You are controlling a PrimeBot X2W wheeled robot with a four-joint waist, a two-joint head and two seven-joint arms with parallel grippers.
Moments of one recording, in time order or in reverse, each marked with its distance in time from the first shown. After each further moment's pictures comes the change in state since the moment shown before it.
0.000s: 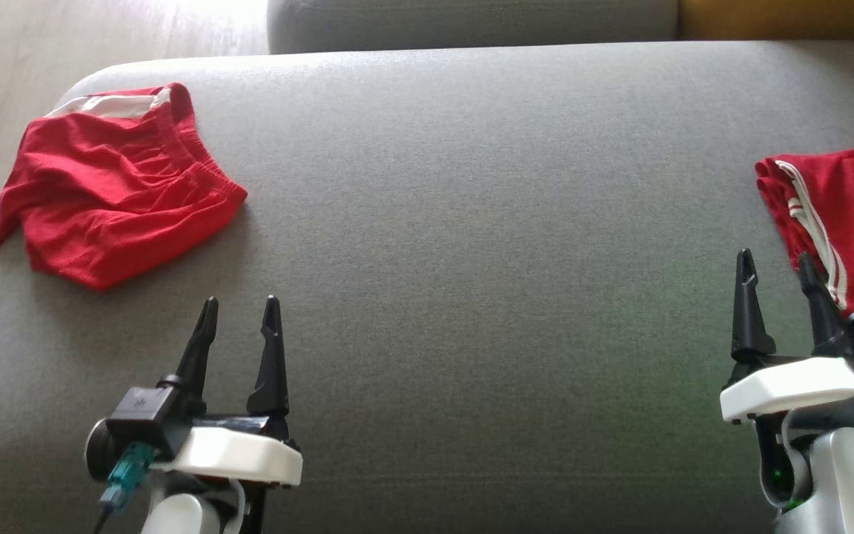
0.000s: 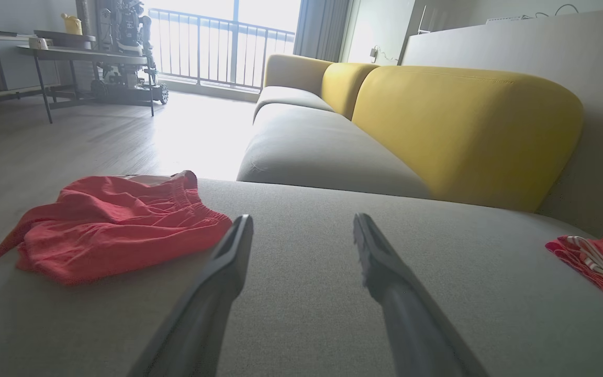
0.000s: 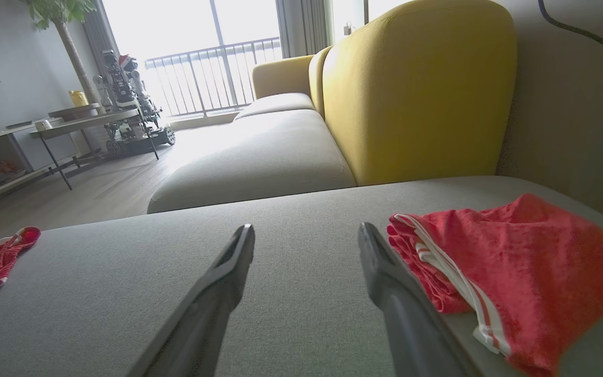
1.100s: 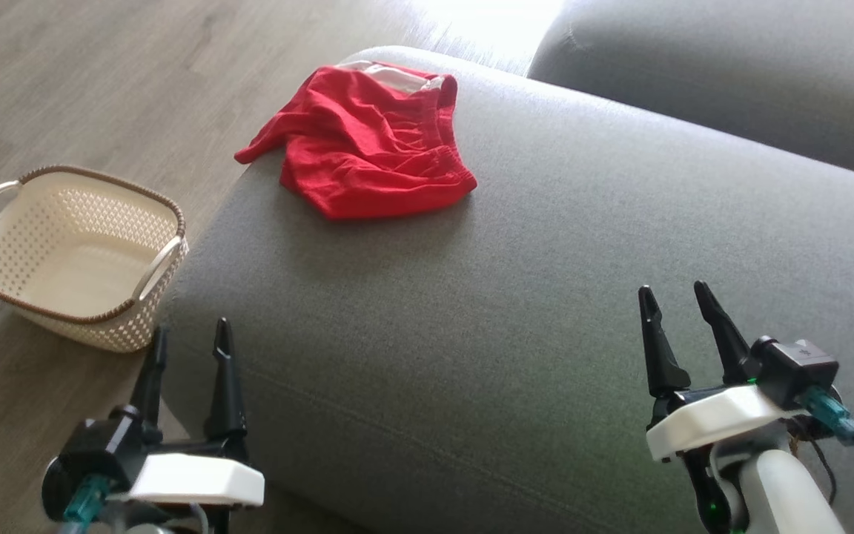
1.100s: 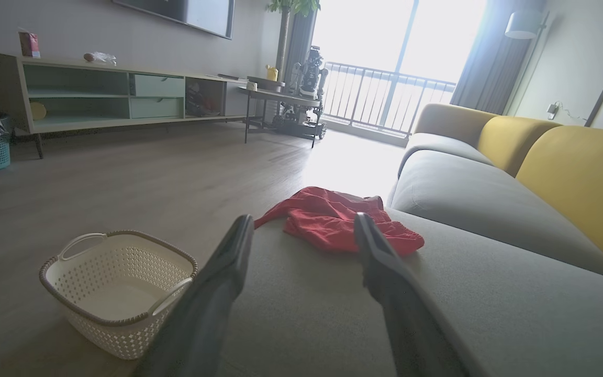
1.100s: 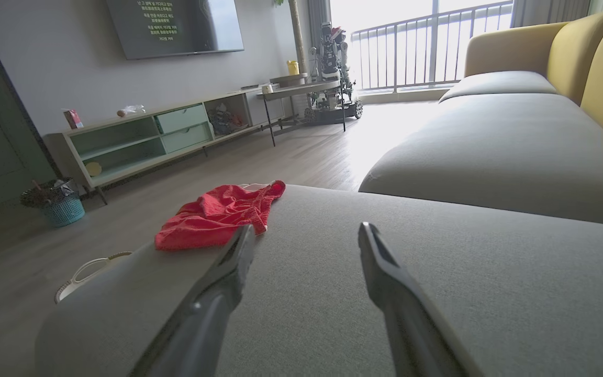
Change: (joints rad) left arm 0.079 0.003 0.094 -0.042 0.014 -0.005 0.000; right arm 0.045 0.002 0.207 0.008 0.067 0.000 -0.010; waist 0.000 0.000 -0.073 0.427
